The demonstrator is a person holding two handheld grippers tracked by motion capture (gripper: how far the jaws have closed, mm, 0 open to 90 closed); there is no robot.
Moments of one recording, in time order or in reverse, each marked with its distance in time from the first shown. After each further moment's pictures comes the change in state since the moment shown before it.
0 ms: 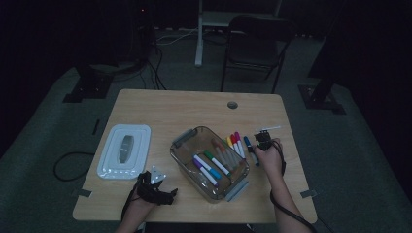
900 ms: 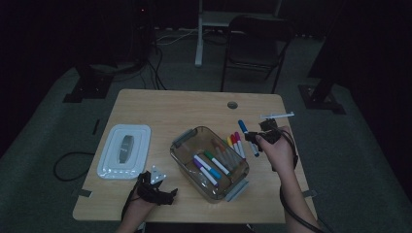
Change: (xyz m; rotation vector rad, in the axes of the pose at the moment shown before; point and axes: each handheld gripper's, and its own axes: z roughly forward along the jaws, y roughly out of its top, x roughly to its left) left arm 0.000 0.000 0.000 -0.002 0.001 0.000; right arm 0.057 0.025 -0.125 -0.183 0.153 -0.124
